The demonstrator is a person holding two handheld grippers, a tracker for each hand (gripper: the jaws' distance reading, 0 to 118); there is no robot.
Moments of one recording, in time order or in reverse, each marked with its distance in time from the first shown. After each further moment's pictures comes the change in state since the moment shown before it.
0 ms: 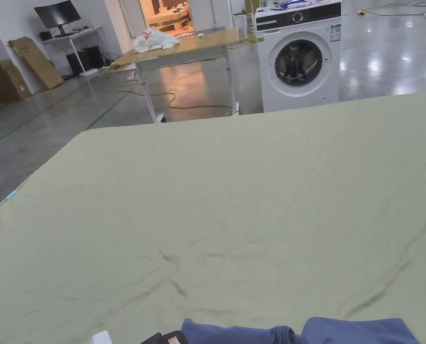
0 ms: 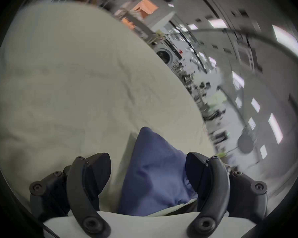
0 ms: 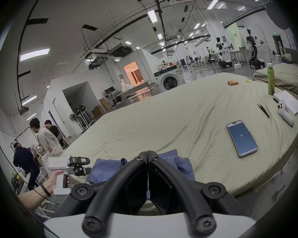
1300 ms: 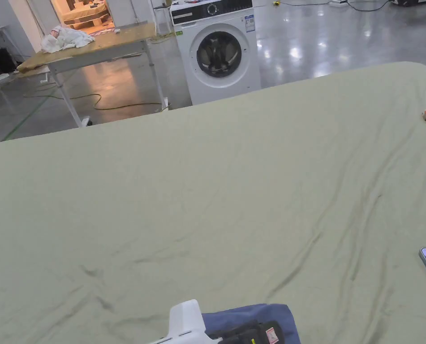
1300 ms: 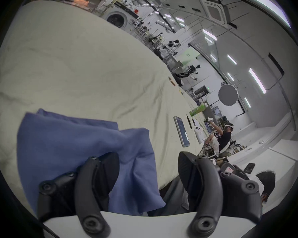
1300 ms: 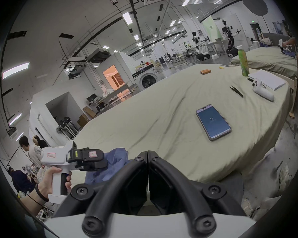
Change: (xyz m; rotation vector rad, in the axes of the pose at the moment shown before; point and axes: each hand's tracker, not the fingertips) left arm 0.183 -0.100 -0.129 -0.333 -0.122 -0.416; right arm 0.053 -0.029 0.029 0.006 -0.157 -0.150
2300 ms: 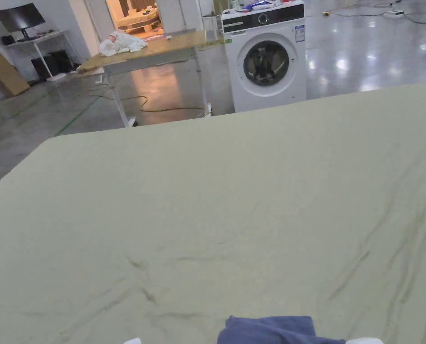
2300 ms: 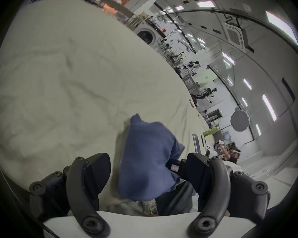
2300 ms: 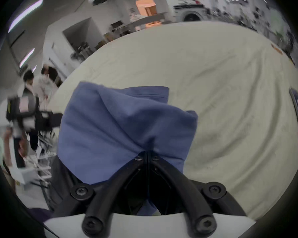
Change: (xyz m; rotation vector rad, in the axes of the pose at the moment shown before) left arm -0.084 -0.031 0.107 0.141 0.098 0.232; right arm -0.078 -0.043 -0.210 -0.645 0.143 0.264
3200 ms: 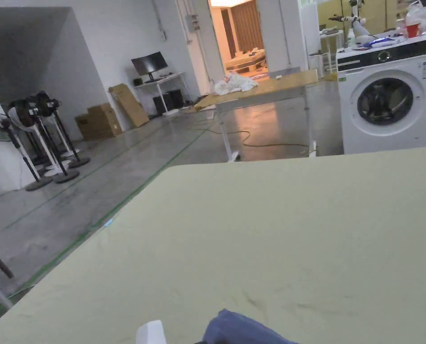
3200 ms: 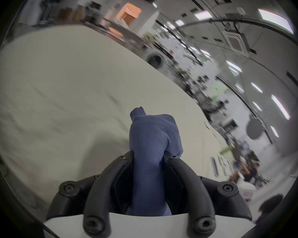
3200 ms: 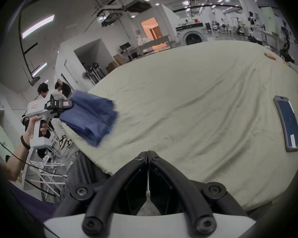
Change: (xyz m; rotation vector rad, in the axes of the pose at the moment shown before) left arm -0.061 0.110 0.145 0.290 0.251 -0.090; right arm 0.013 -0.032 0.079 0.241 0.083 0.071
